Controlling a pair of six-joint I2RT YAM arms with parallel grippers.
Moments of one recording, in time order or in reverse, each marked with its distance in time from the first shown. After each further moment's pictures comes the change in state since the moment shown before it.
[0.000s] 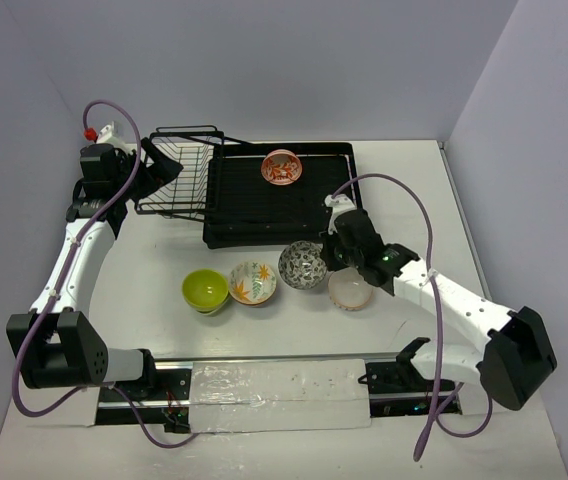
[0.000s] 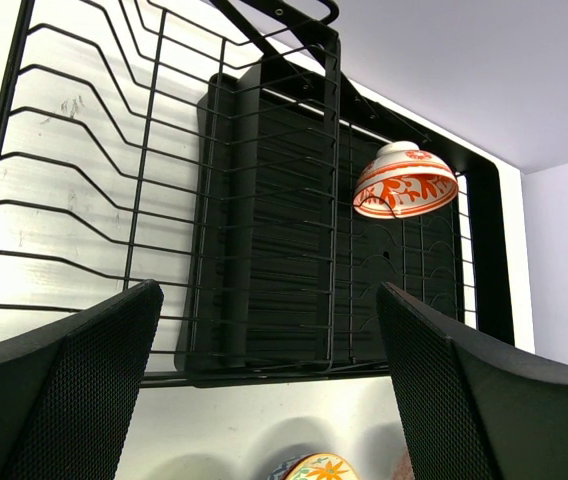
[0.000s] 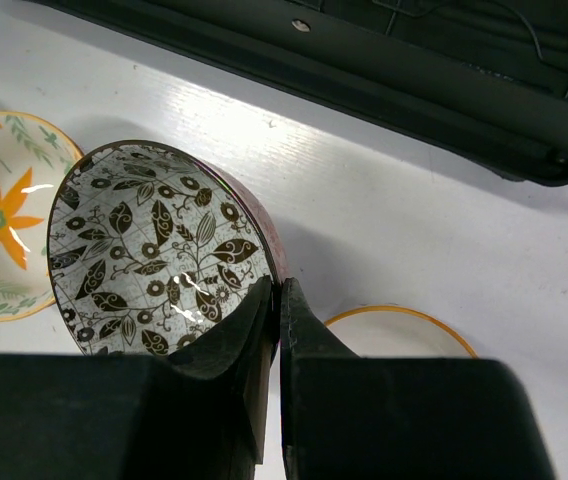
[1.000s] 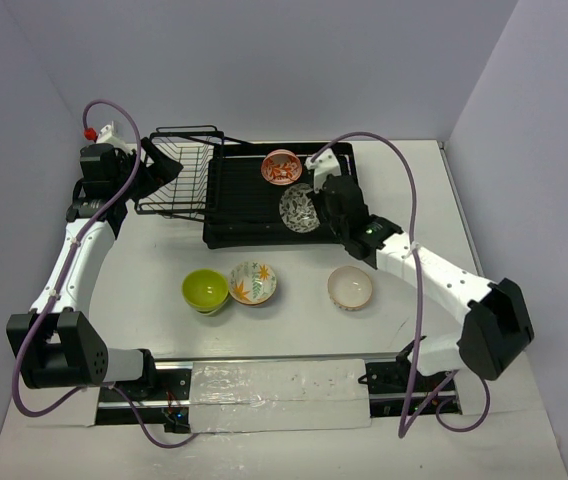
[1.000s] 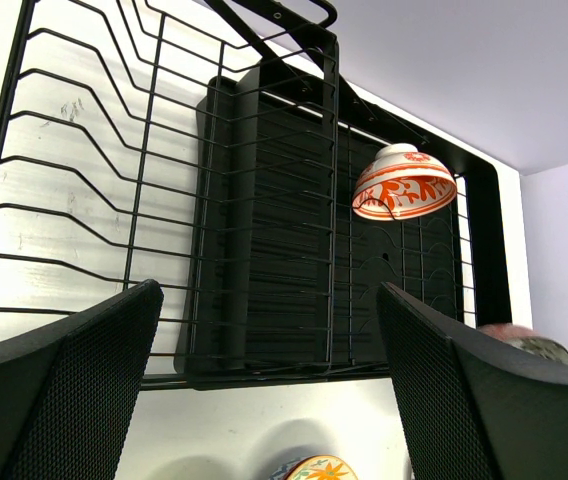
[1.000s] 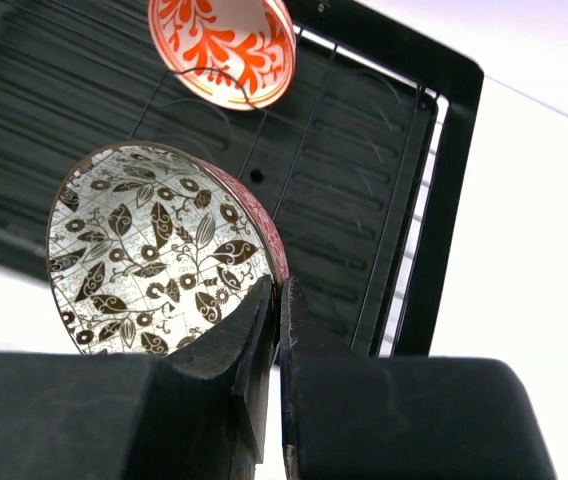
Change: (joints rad) left arm 0.000 0.000 0.000 0.007 0.000 0.000; right arm 0.007 0.167 0.237 0.234 0.288 -0.353
